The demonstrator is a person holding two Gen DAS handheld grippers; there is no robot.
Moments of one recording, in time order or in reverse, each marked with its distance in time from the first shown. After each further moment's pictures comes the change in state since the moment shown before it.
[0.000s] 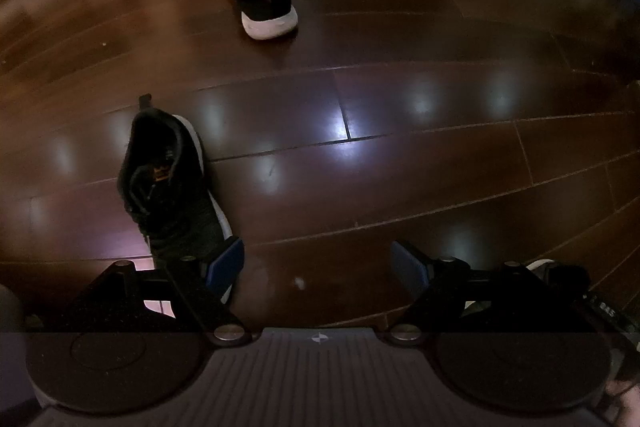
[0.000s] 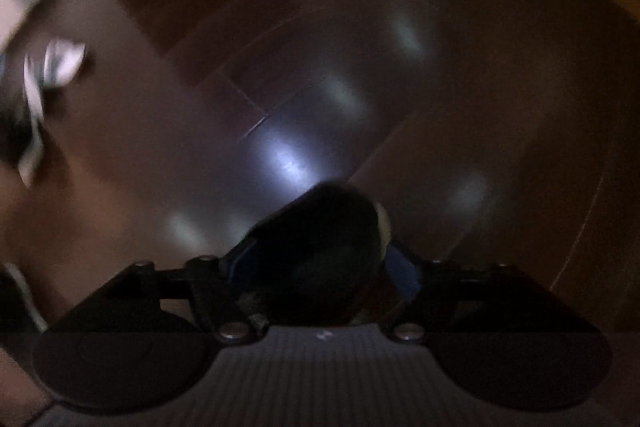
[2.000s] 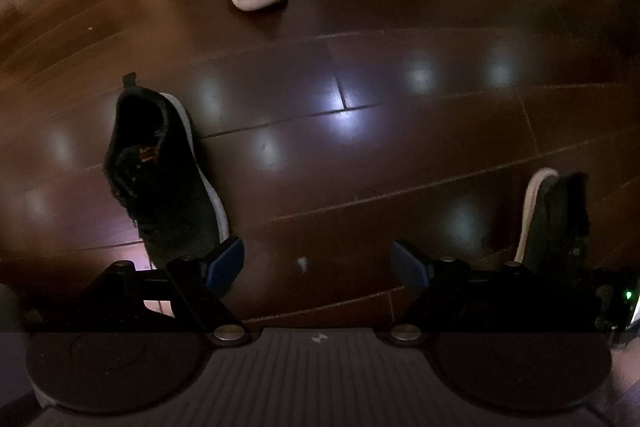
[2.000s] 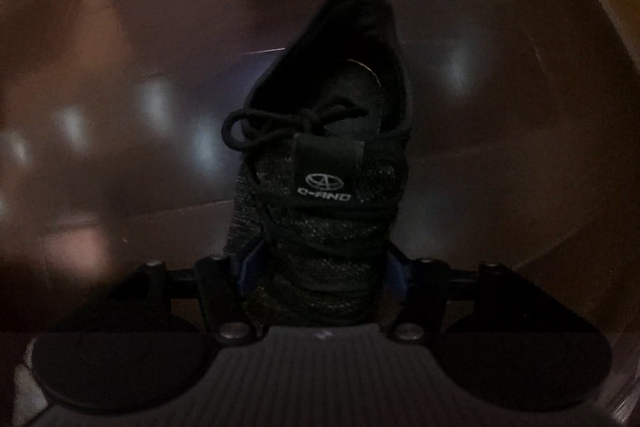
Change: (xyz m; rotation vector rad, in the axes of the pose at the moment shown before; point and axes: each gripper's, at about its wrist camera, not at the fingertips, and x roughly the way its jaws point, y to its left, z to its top) left arm 0.023 -0.011 -0.006 0.056 0.087 0.010; right arm 0.004 0.061 0.044 -0.841 0.136 -0.194
